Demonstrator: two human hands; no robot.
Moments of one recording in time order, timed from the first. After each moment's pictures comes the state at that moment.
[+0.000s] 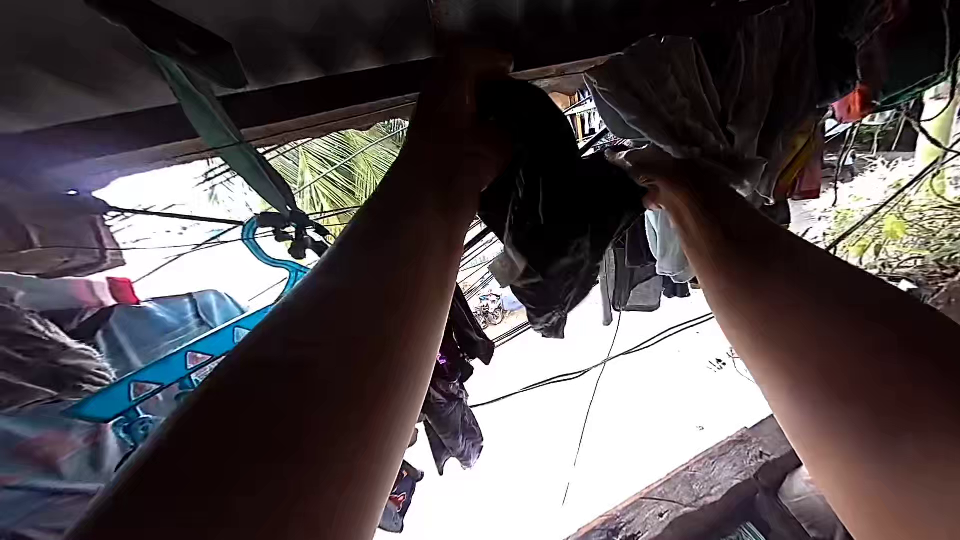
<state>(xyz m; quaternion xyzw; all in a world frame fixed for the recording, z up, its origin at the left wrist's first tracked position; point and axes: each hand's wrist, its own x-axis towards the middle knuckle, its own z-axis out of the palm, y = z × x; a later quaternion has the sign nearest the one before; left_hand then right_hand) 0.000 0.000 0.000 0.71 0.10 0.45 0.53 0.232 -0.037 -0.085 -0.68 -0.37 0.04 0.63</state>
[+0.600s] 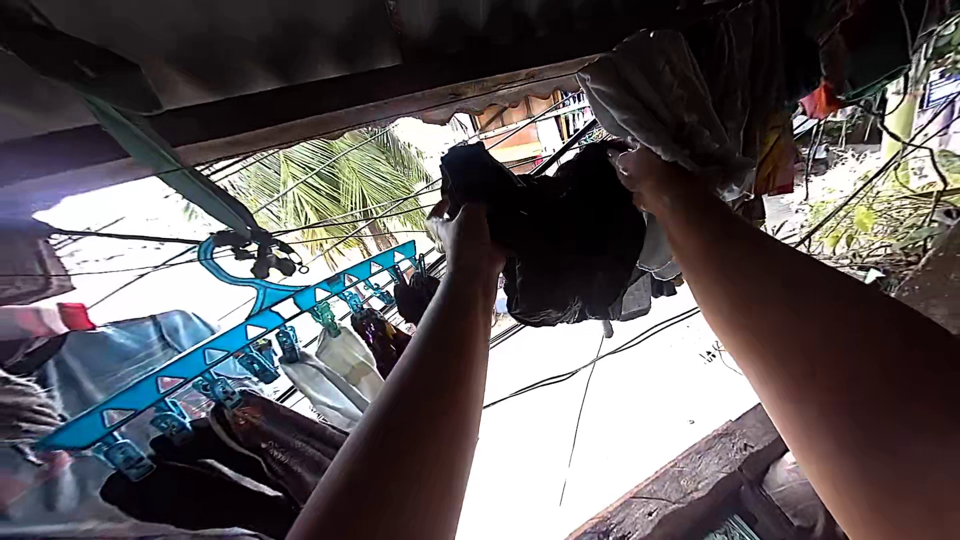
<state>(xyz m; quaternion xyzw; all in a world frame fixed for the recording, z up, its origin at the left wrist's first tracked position) 0.051 0.022 -0.092 0.48 0.18 0.60 0.61 0.250 -0.048 -0.090 -0.70 -0.38 -0.03 0.60</state>
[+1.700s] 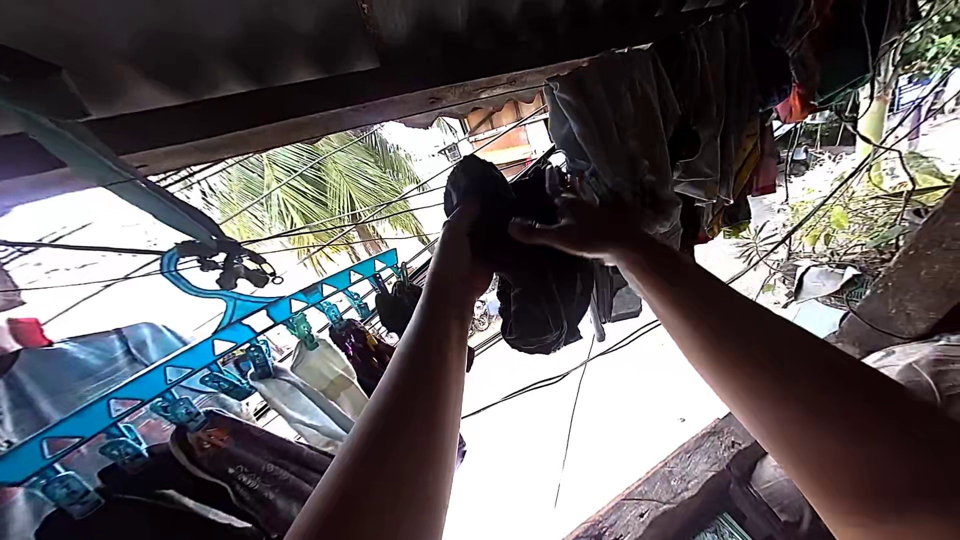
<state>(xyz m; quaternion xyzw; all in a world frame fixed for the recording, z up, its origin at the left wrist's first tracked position) 0.045 0.018 -0.104 0.54 0.07 0.46 0.70 0.188 -0.067 -0.117 -0.67 -0.57 0.05 0.48</state>
